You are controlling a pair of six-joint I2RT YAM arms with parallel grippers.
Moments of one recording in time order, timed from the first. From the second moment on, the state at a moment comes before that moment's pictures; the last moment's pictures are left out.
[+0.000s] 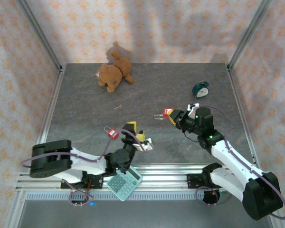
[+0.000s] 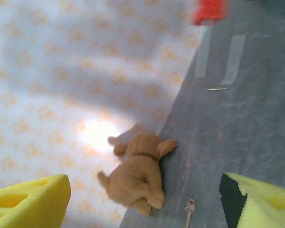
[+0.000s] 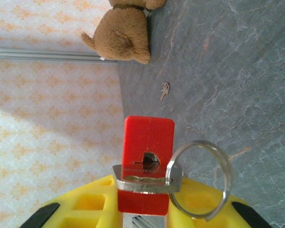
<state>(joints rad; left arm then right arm) -1.30 1.37 0.34 1.11 -1.08 1.15 0.36 0.93 0.47 0.09 -0.47 1.26</state>
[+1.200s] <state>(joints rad) -1.10 1.17 0.39 0.71 -0.99 0.71 0.56 1.47 0.41 0.49 -0.36 1.30</state>
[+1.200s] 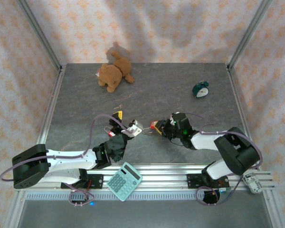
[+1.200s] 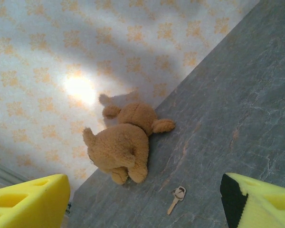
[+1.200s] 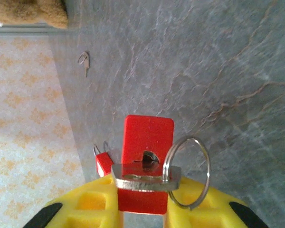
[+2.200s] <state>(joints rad) -1.09 1.12 0.38 0.72 -0.94 0.68 0.48 1.53 0.39 0.51 -0.44 1.19</state>
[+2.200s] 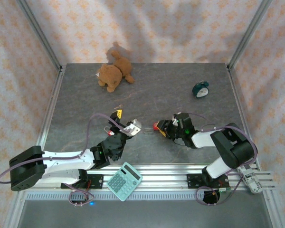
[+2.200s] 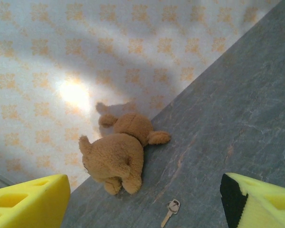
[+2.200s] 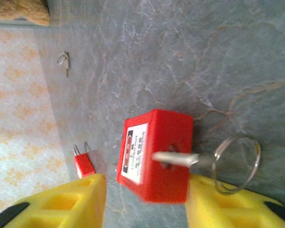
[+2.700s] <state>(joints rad) -1.05 1.05 0.53 0.63 -1.07 0.55 0.46 1.01 0.43 -0.12 -0.30 0.98</state>
